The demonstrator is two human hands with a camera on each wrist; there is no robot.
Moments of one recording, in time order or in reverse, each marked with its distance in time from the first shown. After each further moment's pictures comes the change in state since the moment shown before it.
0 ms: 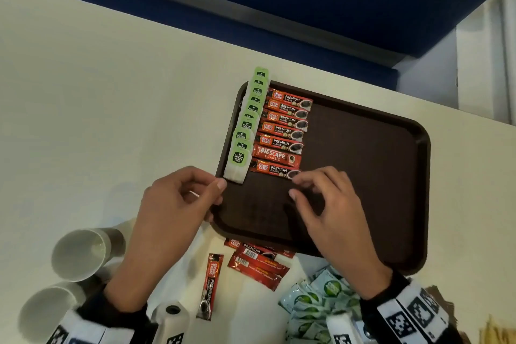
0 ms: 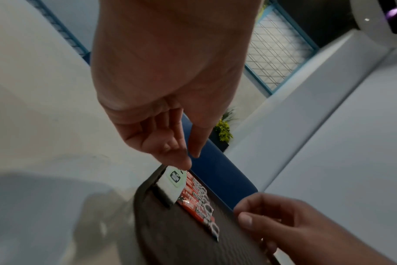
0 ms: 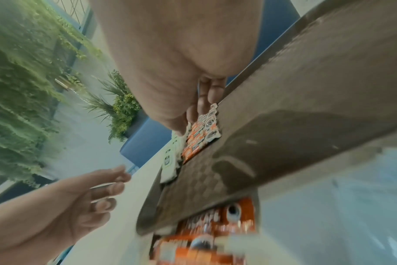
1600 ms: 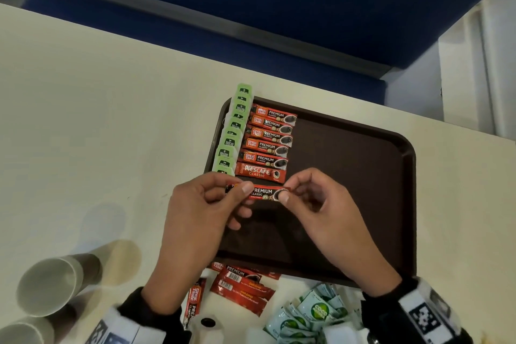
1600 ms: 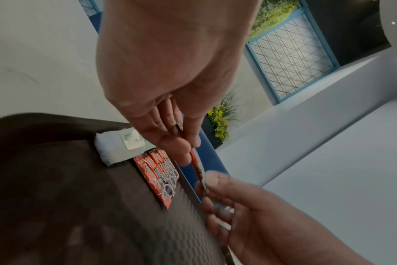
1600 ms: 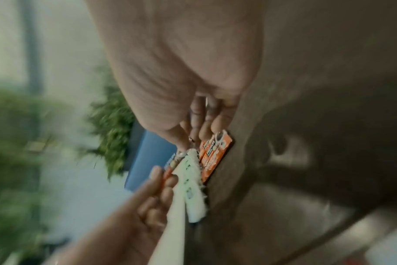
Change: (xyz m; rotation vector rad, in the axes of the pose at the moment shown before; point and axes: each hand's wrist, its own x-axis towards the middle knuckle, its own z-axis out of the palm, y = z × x) left_hand 0.008 0.042 0.050 -0.363 -0.075 -0.083; right_hand 0.028 -0.006 -0.033 0.535 -0.181 0.278
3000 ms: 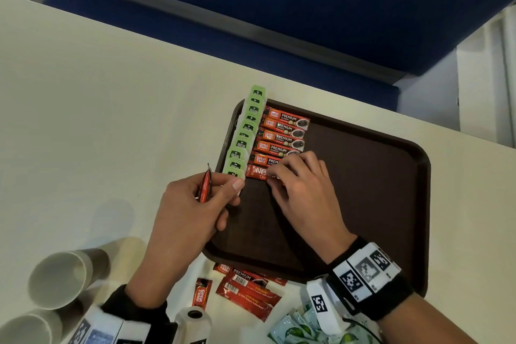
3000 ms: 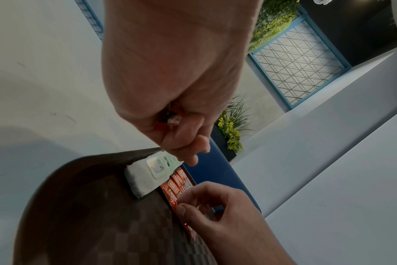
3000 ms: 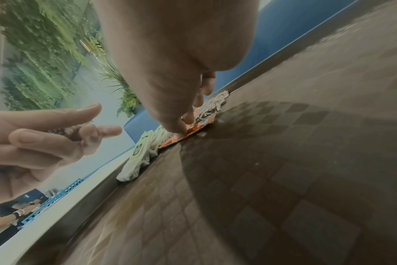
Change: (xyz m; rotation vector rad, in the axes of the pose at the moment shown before) left_hand 0.010 -0.005 -0.022 0.087 0.050 -0.010; right_hand 0.060 0.031 0.040 -0.976 0.130 -0.527
